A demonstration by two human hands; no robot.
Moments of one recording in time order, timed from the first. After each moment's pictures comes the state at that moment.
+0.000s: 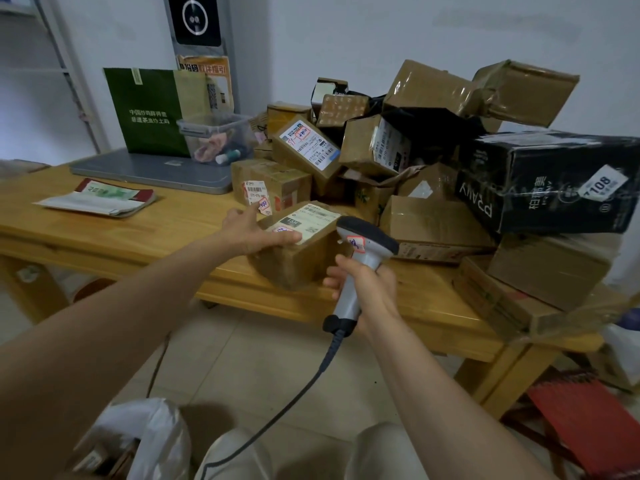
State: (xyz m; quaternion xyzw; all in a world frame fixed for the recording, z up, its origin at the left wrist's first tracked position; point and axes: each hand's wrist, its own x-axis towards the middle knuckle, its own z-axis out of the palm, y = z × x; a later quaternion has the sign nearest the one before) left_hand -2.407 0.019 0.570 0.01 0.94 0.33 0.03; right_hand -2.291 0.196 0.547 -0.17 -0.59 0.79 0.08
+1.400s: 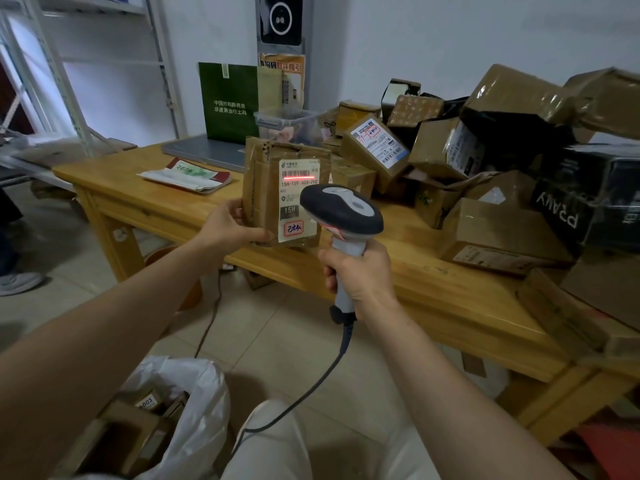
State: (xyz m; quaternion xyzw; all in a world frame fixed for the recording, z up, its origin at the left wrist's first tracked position) left_hand -2.335 -0.097 0.556 -0.05 0.81 0.58 -0.07; right_hand -2.263 0.111 0.570 -0.01 -0.71 0.70 0.01
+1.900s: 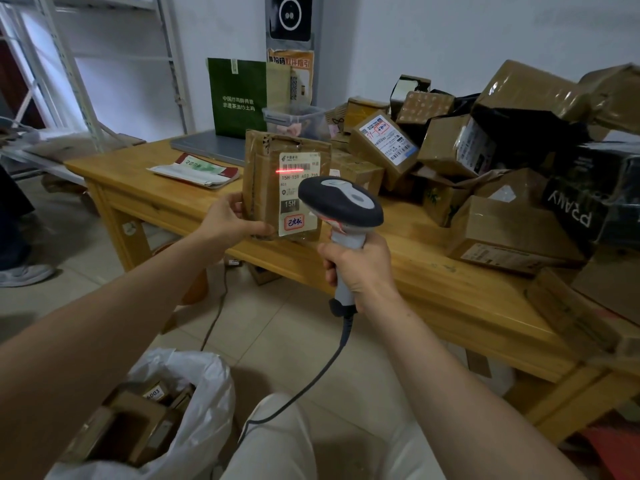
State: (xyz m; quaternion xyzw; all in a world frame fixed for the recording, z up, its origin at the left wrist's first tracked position) left_hand -2.336 -0.109 0.554 -0.07 0.81 0.58 -0.08; right_hand -2.264 0.102 0.571 0.02 -0.72 0.69 0.01
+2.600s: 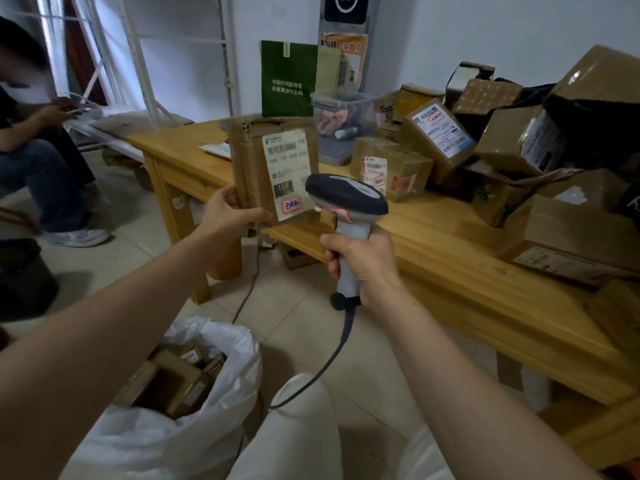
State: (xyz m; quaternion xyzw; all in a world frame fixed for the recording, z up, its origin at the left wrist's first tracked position) left_hand -2.301 -0.158 0.534 -0.16 0.74 0.64 -0.16; right_hand -2.262 0.059 0.561 0.03 -0.70 0.71 -0.06
